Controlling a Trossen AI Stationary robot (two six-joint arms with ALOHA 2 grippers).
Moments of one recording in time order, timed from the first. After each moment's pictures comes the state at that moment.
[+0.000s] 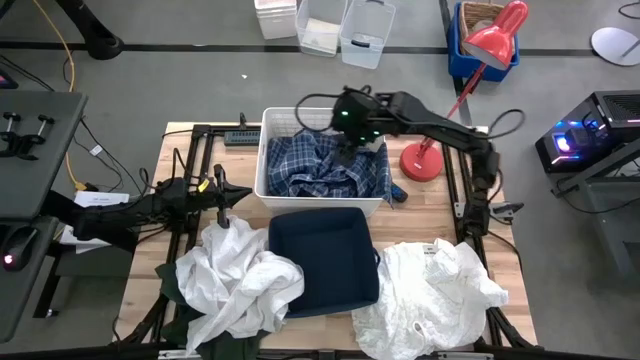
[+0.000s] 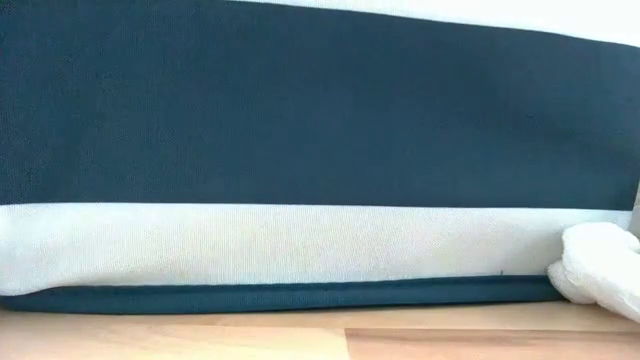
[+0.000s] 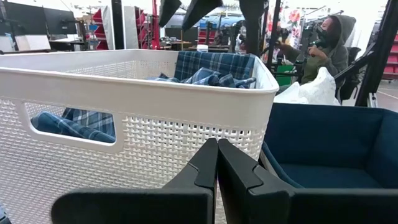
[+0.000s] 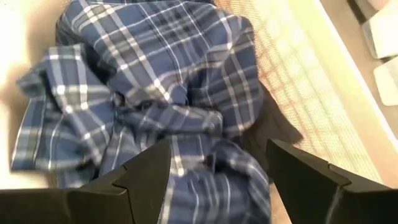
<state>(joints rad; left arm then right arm) 0.16 0.01 0.01 0.01 -0.06 -0.02 -0.31 1.86 2.09 -1.26 0.13 0.05</state>
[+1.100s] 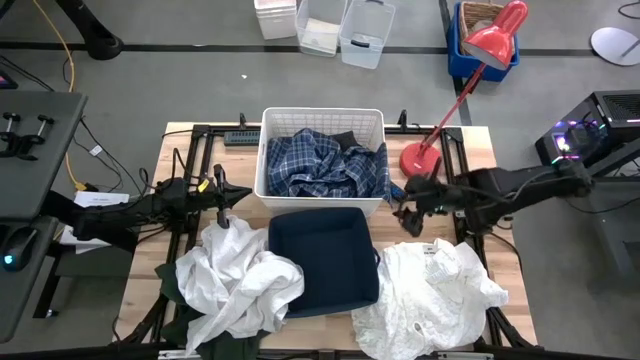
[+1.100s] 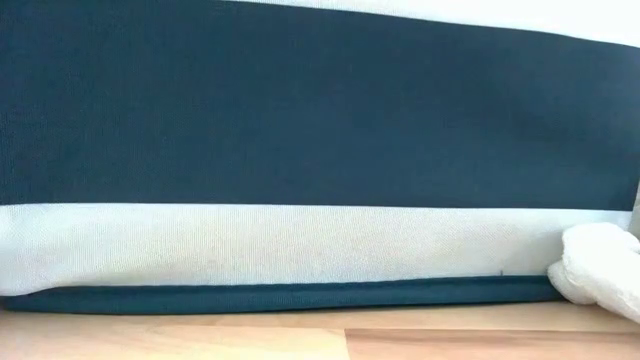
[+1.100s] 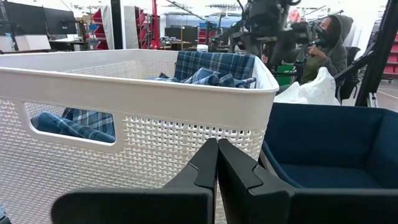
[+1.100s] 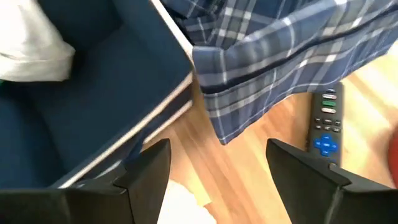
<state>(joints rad) 0.16 0.01 0.01 0.01 -0.06 -0.02 0.21 0.99 0.95 -0.90 0.32 0.66</state>
